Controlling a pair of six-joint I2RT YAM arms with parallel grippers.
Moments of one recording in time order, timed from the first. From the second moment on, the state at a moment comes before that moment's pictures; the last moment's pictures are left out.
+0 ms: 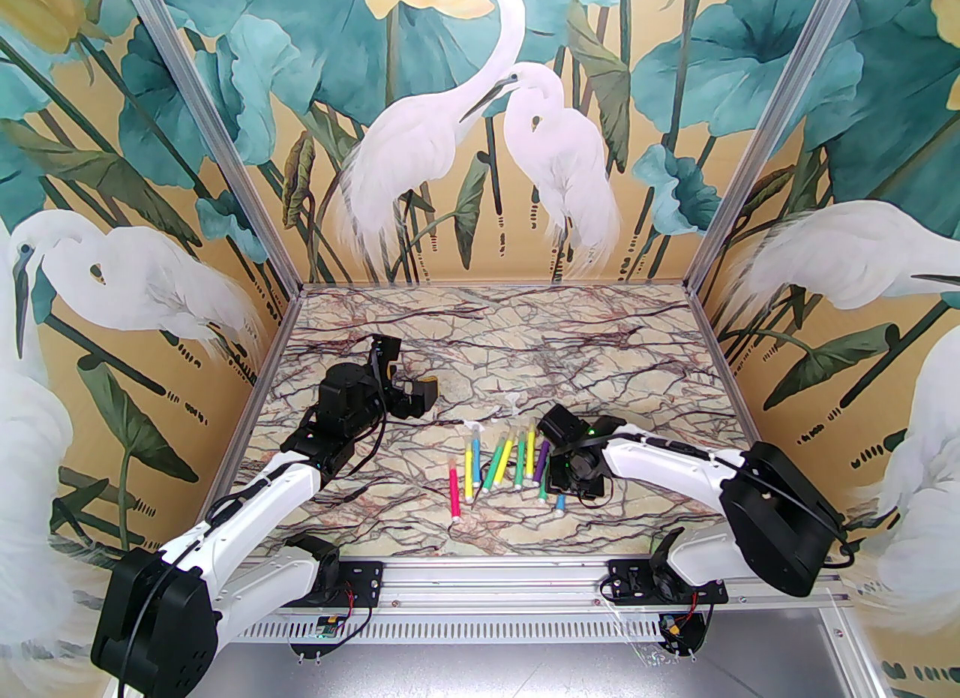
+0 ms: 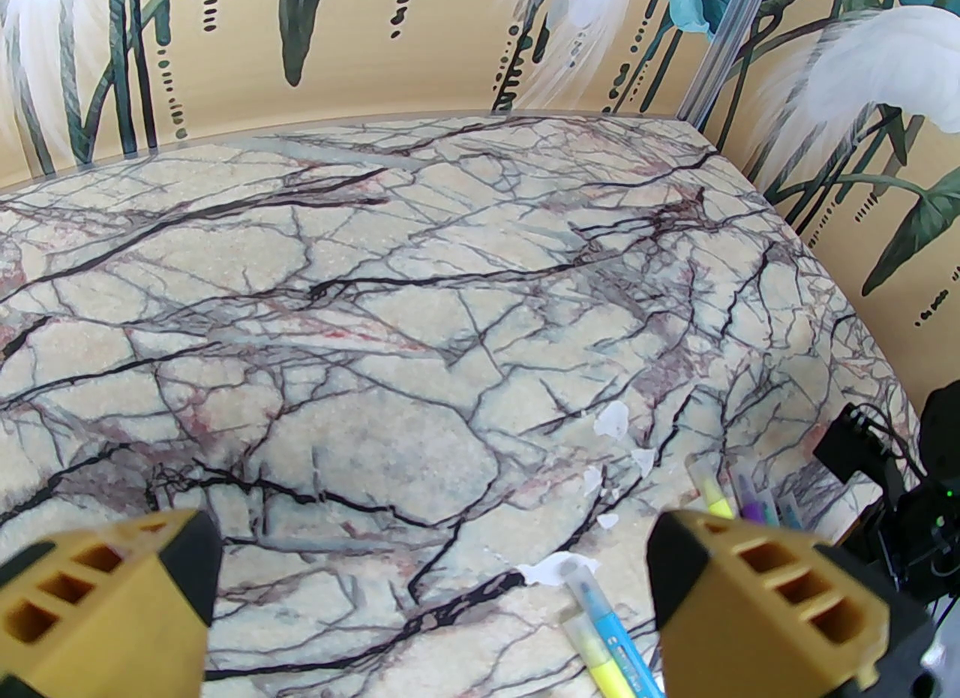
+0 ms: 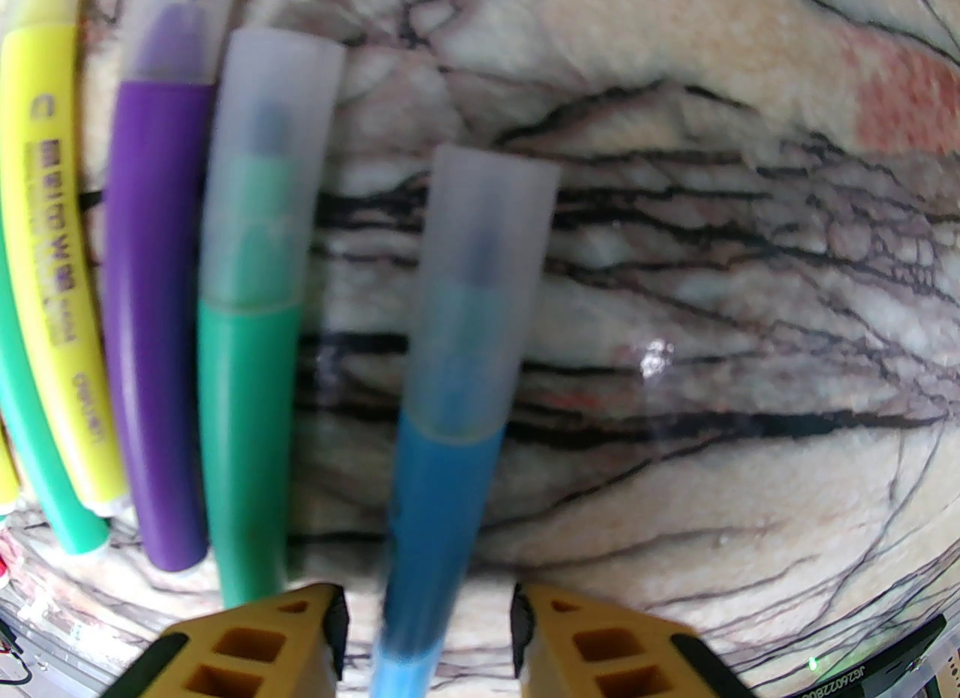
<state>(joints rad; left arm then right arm) -0.34 1.05 0.58 0.08 0.17 -0.14 0.75 1.43 0.70 -0.73 -0.08 0.86</state>
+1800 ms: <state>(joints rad) -0.34 1.03 0.58 0.06 0.17 -0.15 0.81 1.51 0.77 -0.80 0.07 0.89</state>
